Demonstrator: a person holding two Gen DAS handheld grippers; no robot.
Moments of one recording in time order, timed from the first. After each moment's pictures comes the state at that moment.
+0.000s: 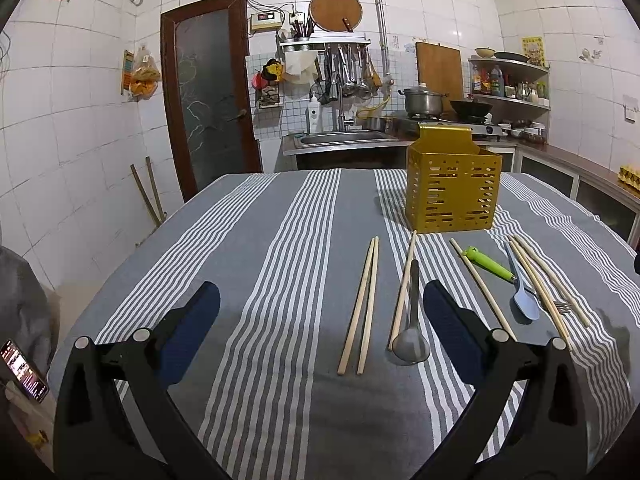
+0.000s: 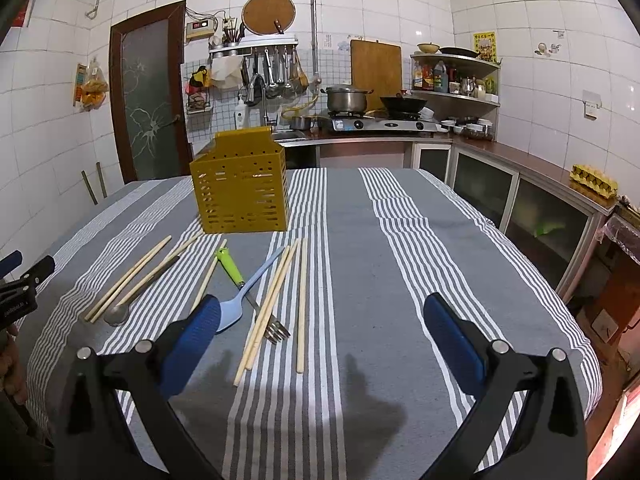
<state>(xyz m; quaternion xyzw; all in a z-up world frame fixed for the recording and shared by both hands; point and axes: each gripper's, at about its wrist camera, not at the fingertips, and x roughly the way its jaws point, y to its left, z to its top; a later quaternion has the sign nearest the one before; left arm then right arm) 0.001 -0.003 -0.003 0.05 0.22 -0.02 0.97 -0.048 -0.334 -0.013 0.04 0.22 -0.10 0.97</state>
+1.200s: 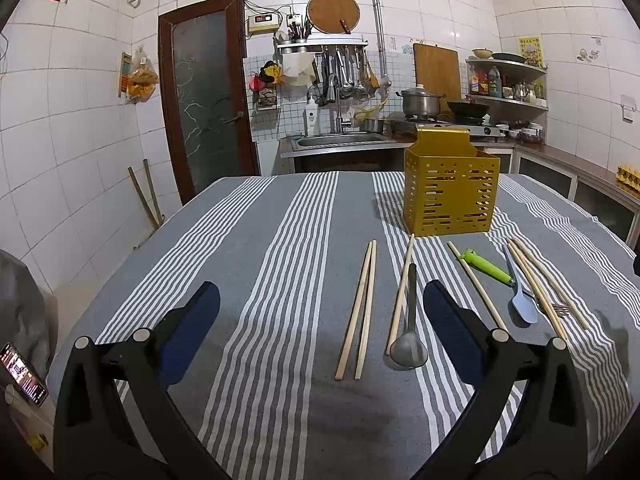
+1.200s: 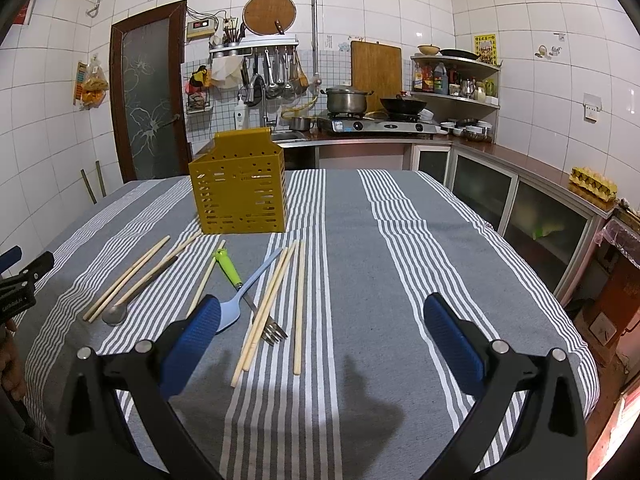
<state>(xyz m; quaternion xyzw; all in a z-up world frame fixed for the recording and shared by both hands) 0.003 -0.005 0.000 0.05 0.22 -0.03 0.97 -0.048 -0.334 -0.013 0.04 0.22 -0.10 0.97</state>
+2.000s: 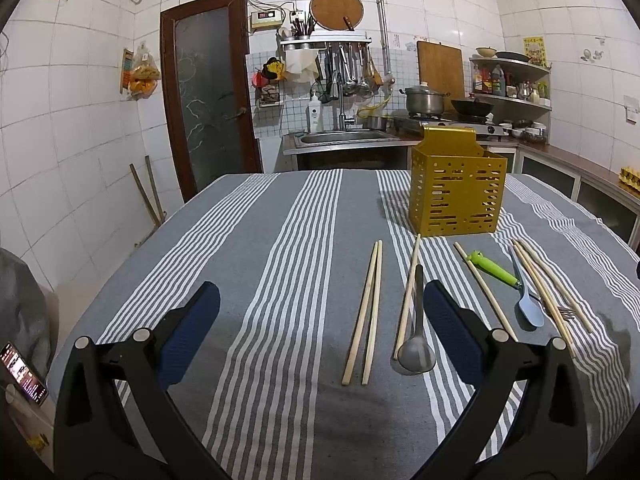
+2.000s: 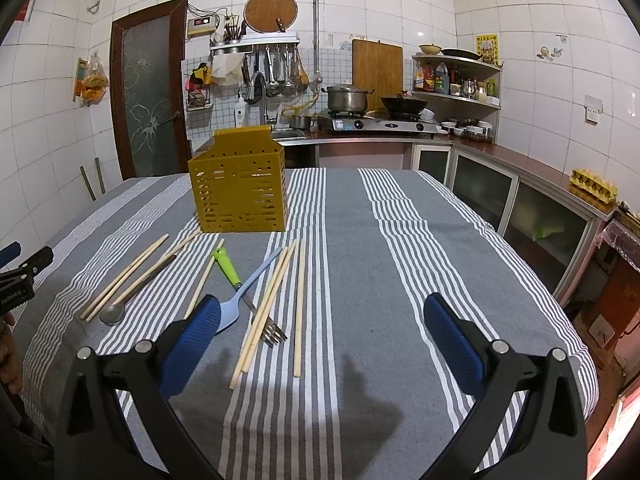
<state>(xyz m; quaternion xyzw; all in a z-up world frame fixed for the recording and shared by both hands) 0.013 0.001 0.000 0.05 0.22 -0.02 0.97 -0.046 -0.336 -0.011 0.04 0.22 -0.10 0.97</state>
